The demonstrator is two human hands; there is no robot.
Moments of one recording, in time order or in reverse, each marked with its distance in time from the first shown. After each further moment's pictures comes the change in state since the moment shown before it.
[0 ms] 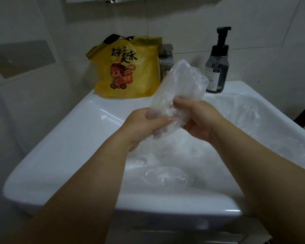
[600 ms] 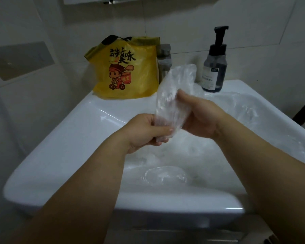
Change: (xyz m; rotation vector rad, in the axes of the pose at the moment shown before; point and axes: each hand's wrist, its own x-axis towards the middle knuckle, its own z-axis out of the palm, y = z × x) left_hand -0.007 0.002 0.002 0.070 -0.207 -0.093; right_hand -0.001 -0.008 -0.007 -0.050 -0.143 0.066
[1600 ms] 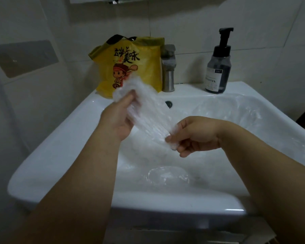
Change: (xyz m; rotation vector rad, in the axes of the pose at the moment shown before) left_hand 0.013 0.003 -0.043 -0.745 0.466 0.093; right_hand -0.011 0.010 0.000 -0.512 -0.270 0.341
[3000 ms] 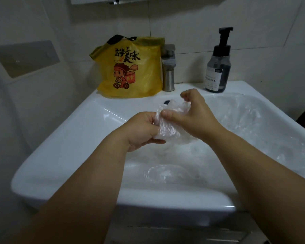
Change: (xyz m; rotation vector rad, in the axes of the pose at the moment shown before) left_hand -0.029 -0.022 0.013 0.687 -0.480 -0.106; right_hand 0.008 0.000 0.010 -0.439 0.804 -0.473
